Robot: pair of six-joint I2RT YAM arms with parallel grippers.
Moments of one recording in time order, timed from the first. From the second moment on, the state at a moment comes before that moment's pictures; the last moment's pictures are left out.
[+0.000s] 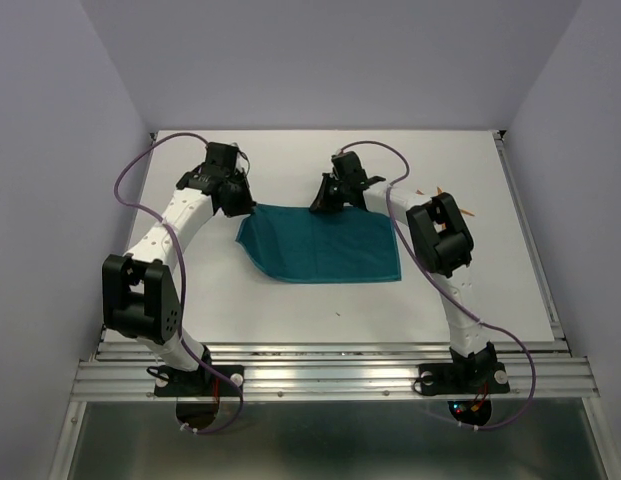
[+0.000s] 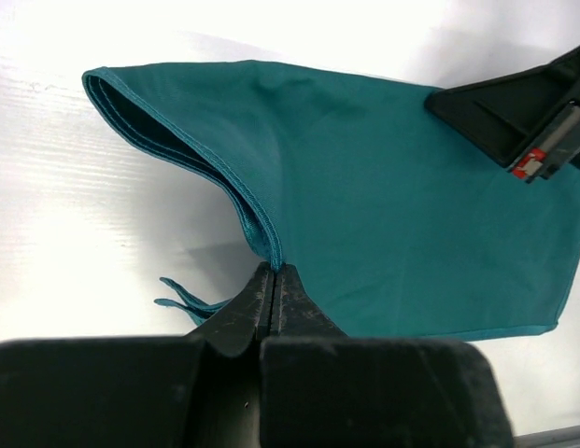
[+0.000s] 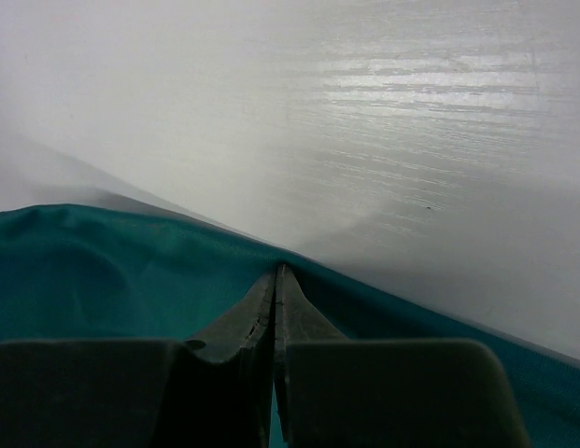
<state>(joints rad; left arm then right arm) -0.24 1.58 1.29 -0.64 0.04 -0.47 0.51 2.33 1.75 -0.18 -0.27 0.71</state>
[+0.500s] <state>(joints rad) -0.33 1.59 1.43 -0.68 0.05 -0.48 0.51 2.23 1.64 -0.18 -0.20 0.71</state>
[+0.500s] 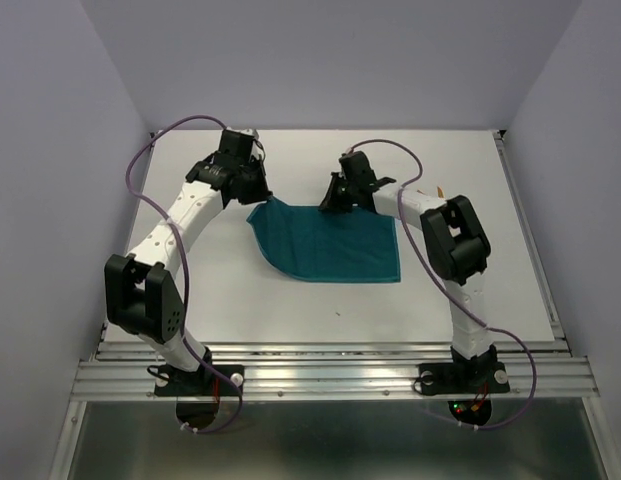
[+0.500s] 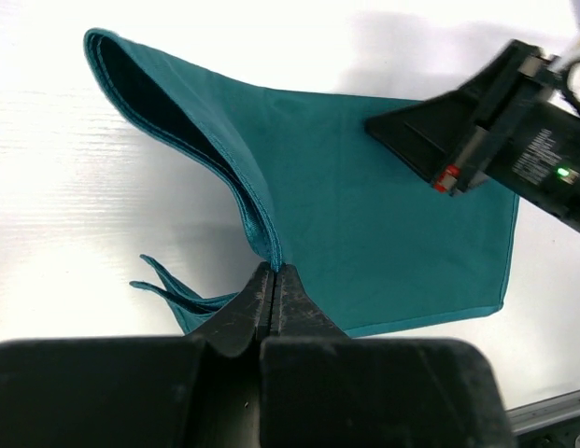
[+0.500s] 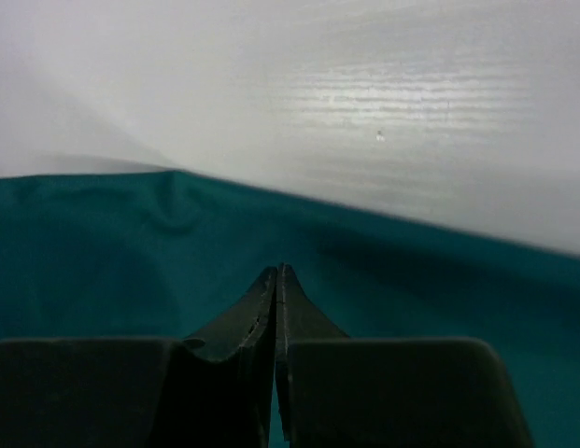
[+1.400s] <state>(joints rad) -0.54 1.76 1.65 -0.75 0.00 -0.49 0.18 1.61 0.85 -0.23 -0.03 0.60</state>
